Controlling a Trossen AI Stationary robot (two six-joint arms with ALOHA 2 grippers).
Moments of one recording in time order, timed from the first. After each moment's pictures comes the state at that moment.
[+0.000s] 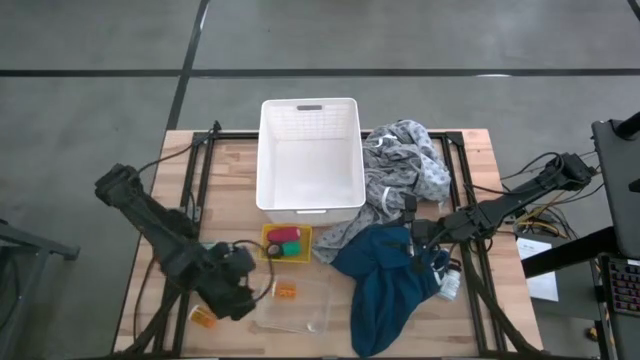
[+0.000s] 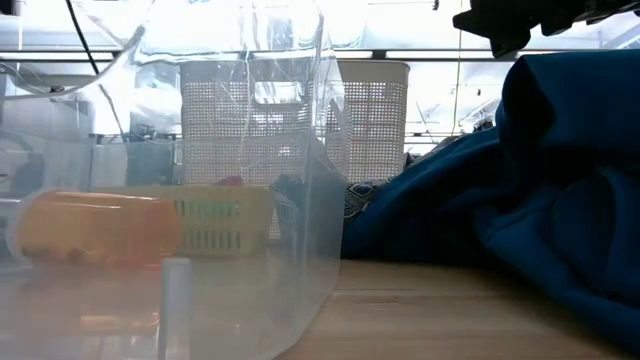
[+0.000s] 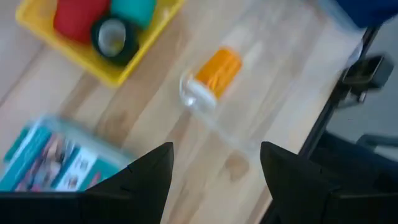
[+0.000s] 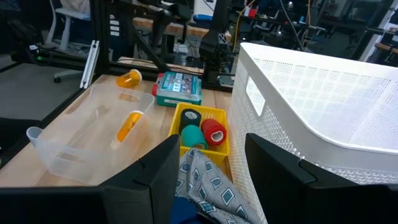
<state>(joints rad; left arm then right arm) -0.75 1.46 1.32 -1.14 -0.23 -1.32 0.44 0.92 0.46 0.27 0.44 -0.03</state>
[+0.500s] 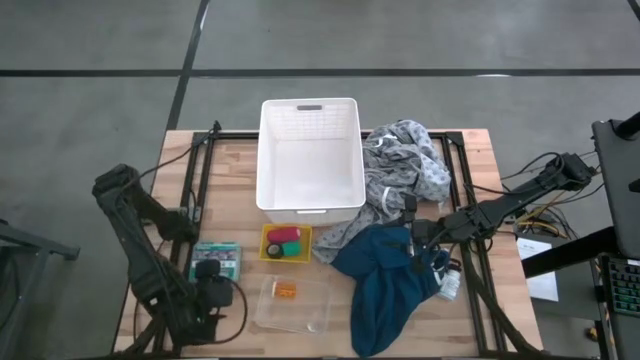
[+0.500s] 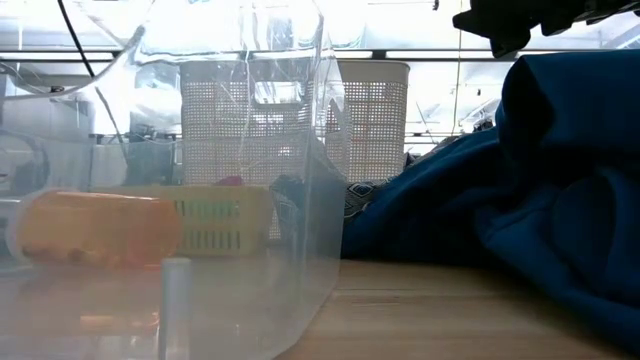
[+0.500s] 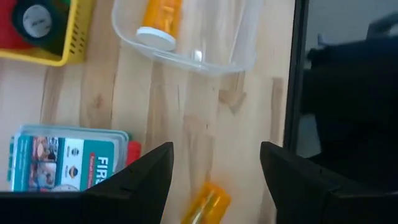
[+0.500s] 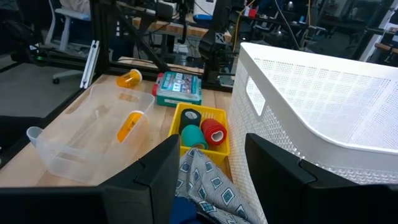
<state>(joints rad) -0.99 1.46 1.27 -1.12 -0.22 -1.06 0.44 0.92 0.46 0.27 0.44 -0.03</state>
